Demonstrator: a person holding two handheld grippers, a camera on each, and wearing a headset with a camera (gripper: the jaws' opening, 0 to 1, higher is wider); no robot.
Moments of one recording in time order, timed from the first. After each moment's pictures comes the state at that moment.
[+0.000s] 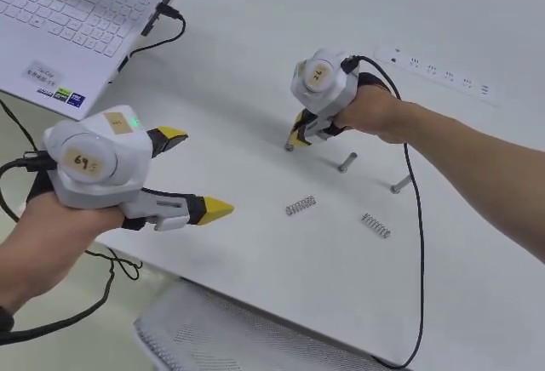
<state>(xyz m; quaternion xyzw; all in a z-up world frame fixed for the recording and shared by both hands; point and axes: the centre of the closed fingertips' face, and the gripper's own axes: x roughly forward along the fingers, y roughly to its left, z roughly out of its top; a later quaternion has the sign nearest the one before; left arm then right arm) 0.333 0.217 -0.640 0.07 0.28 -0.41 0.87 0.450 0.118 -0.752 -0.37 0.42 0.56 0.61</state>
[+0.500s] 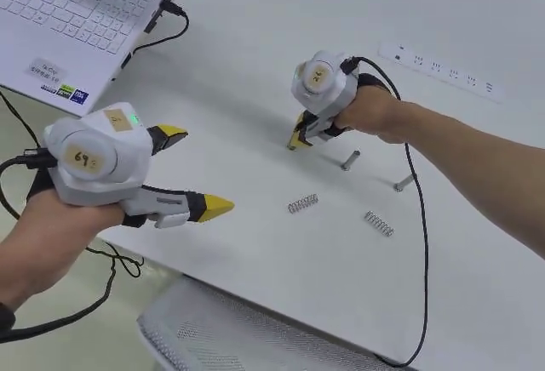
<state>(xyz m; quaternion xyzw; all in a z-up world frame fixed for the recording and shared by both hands) 0.333 0.220 -0.641 0.07 0.28 -0.41 0.87 0.448 0.117 -0.758 -0.37 0.43 0.57 0.60</state>
